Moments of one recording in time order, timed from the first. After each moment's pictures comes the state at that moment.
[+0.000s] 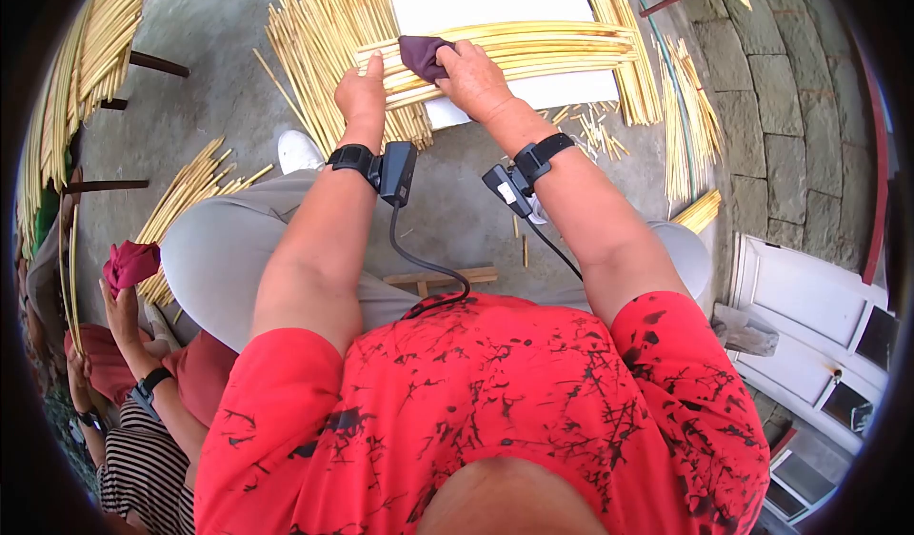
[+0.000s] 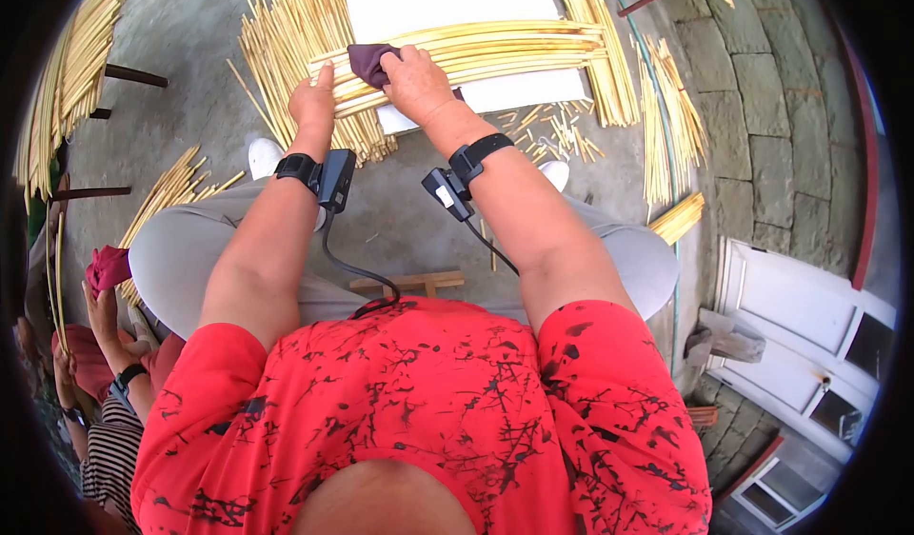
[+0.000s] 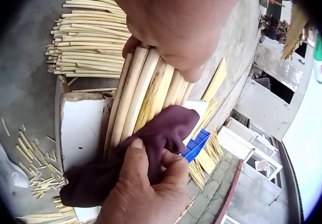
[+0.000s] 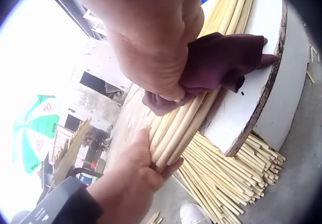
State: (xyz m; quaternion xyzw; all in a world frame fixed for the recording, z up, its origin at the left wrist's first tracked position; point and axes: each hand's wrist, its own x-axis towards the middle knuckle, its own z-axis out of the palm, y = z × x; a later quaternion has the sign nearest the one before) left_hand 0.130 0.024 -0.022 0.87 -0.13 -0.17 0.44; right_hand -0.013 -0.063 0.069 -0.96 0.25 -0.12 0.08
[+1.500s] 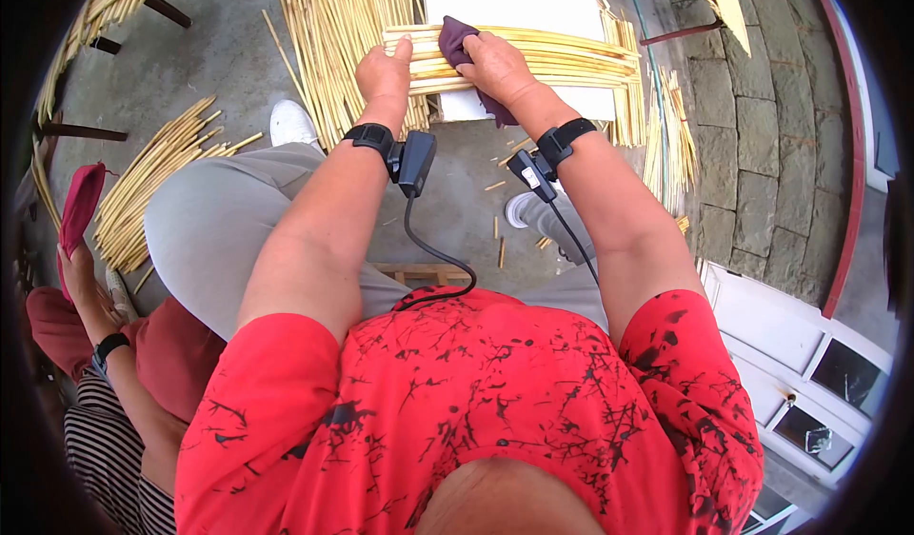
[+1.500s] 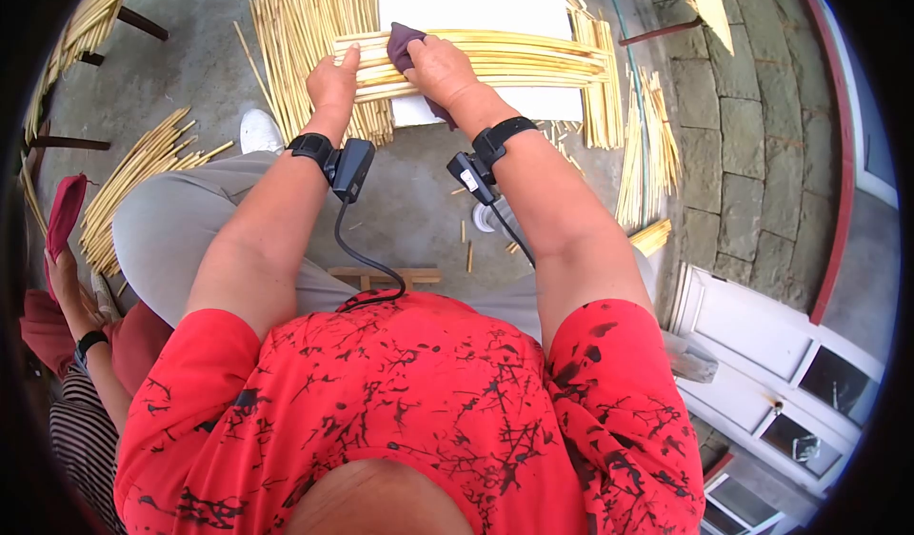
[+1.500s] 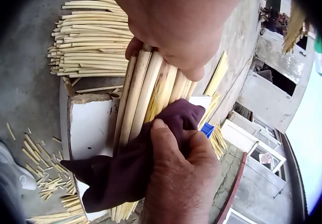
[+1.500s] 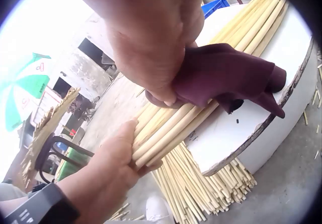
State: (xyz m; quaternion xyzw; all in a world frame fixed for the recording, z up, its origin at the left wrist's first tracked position) left_hand 0.118 0.024 -0.010 0.86 -0.13 -0.16 0.46; right_hand 0.004 -0.085 0.080 -0.98 0.18 0.01 0.03
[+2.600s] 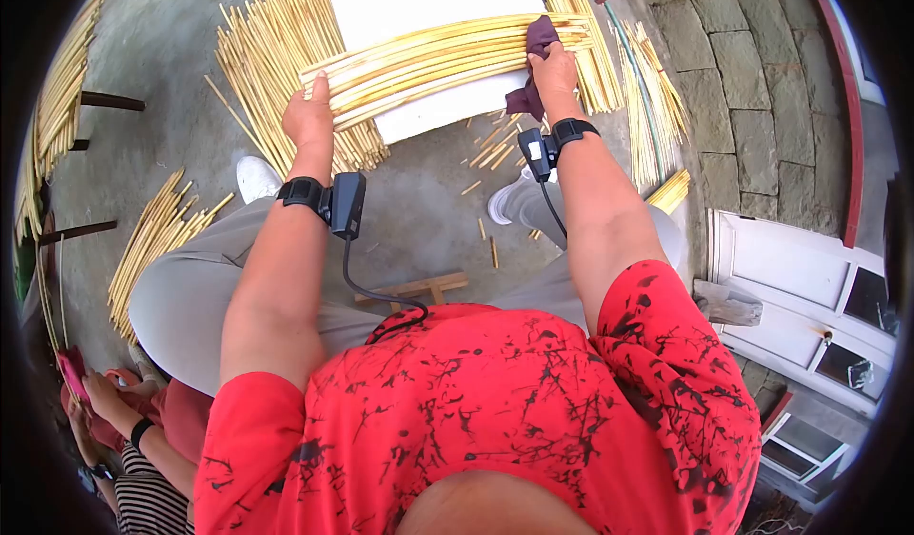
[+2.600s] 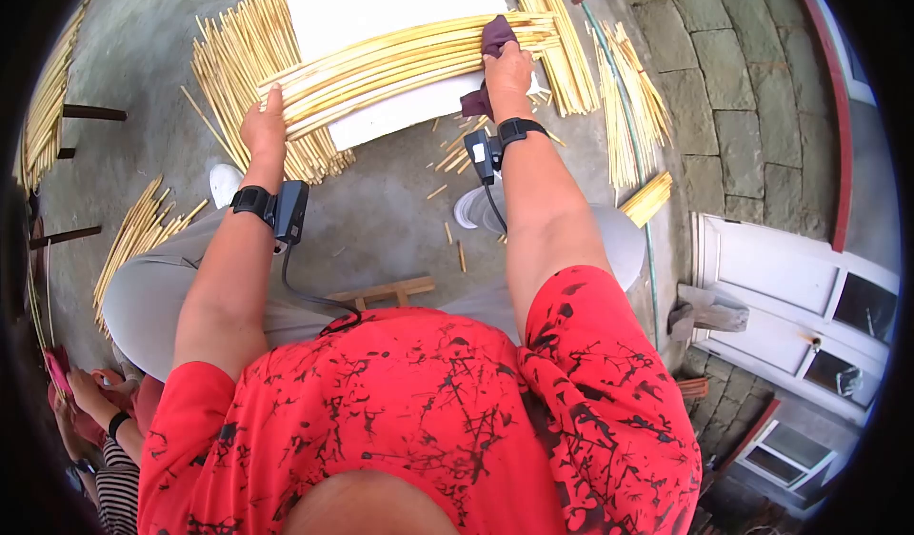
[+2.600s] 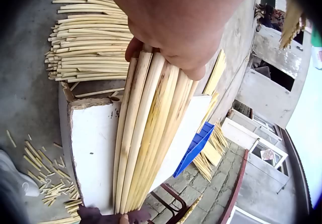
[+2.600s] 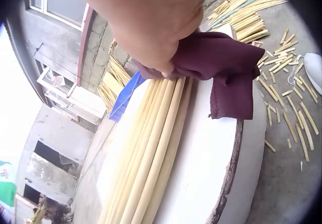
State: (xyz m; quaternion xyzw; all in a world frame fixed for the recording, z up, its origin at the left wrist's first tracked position) left_hand 0.126 0.029 -0.017 0.87 -0.15 -0.15 0.44; right_hand -0.135 -0.204 0.058 -0.77 0.61 -0.15 0.02
